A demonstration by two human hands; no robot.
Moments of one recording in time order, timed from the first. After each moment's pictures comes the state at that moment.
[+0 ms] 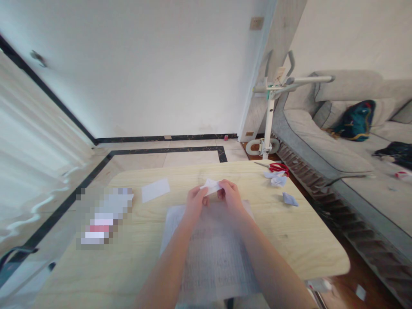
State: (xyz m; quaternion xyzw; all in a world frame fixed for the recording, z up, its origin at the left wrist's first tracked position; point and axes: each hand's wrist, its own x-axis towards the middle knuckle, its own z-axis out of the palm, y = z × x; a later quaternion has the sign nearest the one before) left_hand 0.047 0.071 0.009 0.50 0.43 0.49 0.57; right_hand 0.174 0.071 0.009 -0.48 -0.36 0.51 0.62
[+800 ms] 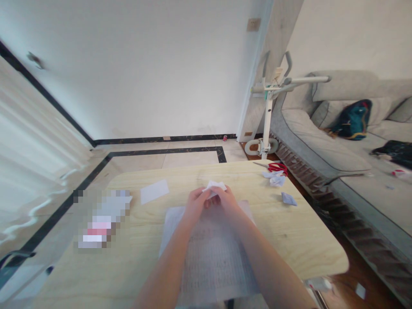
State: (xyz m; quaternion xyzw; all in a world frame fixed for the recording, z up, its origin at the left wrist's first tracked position) left_hand 0.047 0.070 0.013 0.54 0.42 0.43 0.58; right_hand 0.165 0.070 -0.003 -0.49 -0.35 0.56 0.58
